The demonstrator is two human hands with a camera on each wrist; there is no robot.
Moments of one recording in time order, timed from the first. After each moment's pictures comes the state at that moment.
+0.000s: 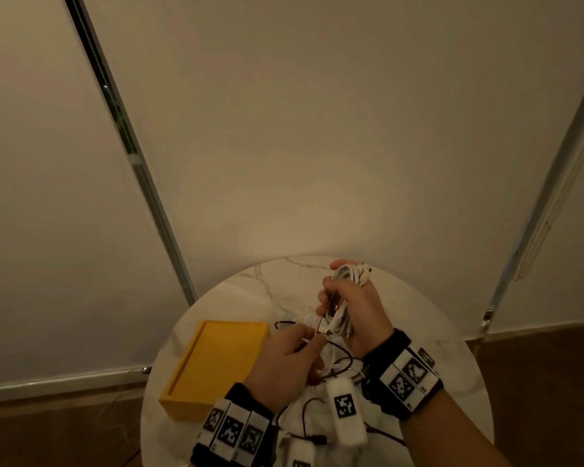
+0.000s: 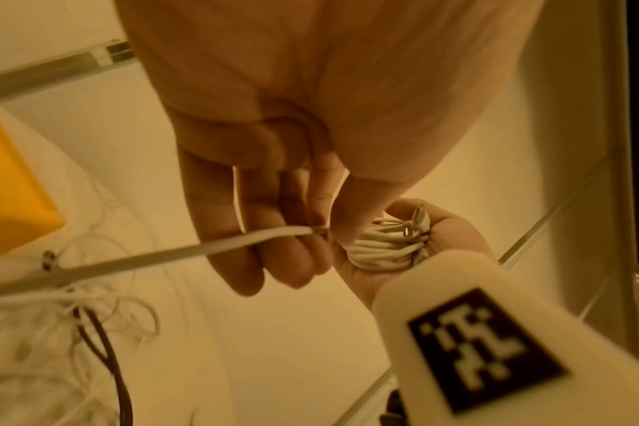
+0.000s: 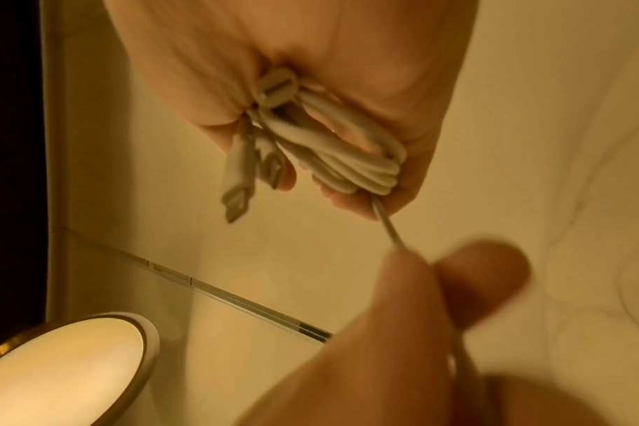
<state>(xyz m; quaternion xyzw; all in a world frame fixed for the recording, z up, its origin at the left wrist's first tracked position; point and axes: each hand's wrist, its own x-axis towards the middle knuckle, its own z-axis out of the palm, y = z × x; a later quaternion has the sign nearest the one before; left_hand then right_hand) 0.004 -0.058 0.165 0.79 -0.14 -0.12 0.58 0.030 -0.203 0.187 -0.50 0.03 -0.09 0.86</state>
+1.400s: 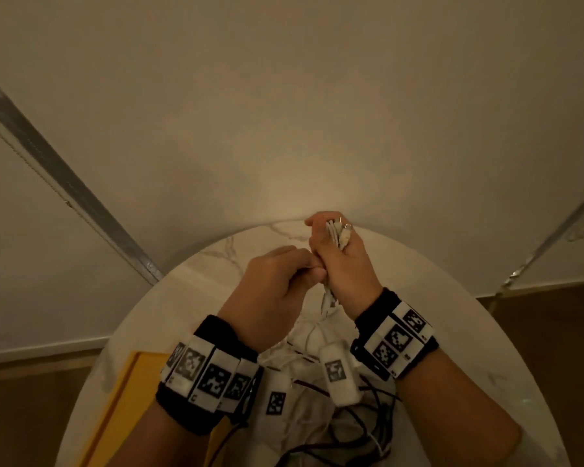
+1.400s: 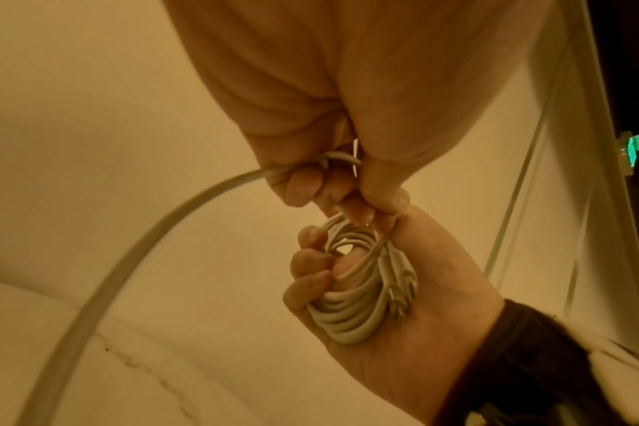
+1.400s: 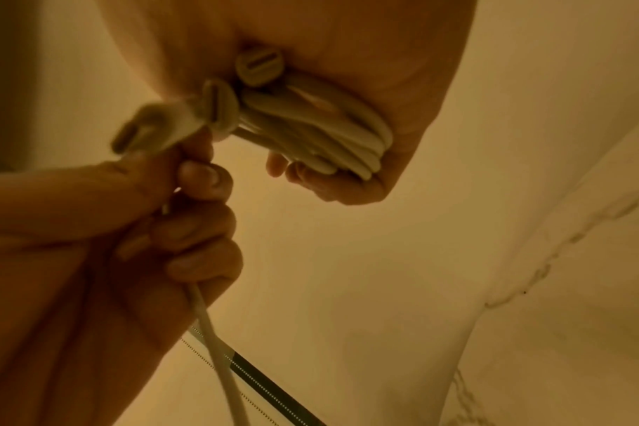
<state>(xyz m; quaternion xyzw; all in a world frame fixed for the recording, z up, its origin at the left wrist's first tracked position) 0.247 -0.123 0.140 0.86 -0.33 0.05 0.38 0.266 -0.263 0.098 -0.65 -0.03 -0.15 0.74</state>
